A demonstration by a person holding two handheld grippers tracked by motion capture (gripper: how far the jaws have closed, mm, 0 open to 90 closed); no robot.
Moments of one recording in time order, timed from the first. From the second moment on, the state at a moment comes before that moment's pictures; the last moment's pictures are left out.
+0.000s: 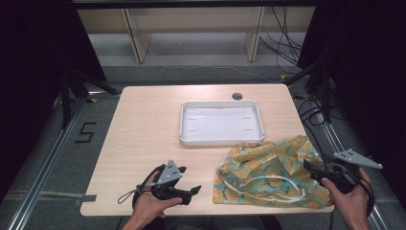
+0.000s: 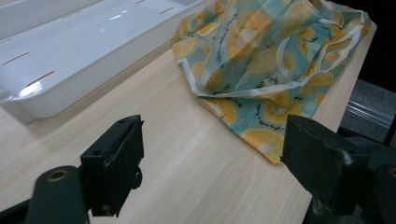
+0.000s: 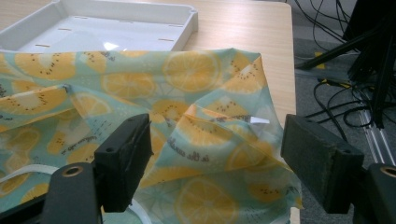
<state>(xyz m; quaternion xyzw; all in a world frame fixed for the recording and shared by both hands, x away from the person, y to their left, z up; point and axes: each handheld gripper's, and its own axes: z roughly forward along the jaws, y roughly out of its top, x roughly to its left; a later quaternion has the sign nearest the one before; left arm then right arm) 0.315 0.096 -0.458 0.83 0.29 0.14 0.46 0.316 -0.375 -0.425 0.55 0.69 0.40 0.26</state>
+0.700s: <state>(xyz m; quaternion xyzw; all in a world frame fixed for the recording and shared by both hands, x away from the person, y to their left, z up) 0.352 0.022 -0.475 0.85 0.22 0.13 0.45 0.319 -0.379 -0.428 0.54 0.69 0.40 0.26</state>
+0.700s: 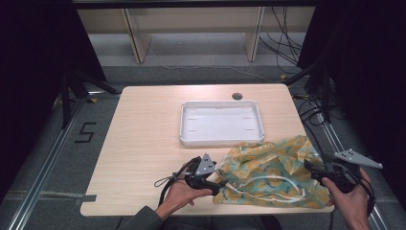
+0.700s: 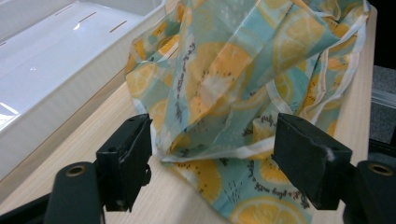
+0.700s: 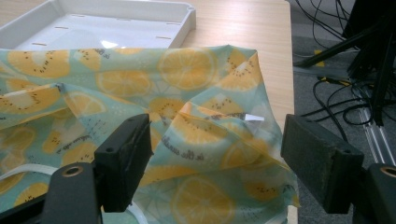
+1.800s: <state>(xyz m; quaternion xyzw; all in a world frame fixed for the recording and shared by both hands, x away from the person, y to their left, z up) 0.367 0.060 -0.469 0.87 0.16 0.19 0.42 0.321 -0.378 -0.431 0.53 0.70 0.39 0.27</state>
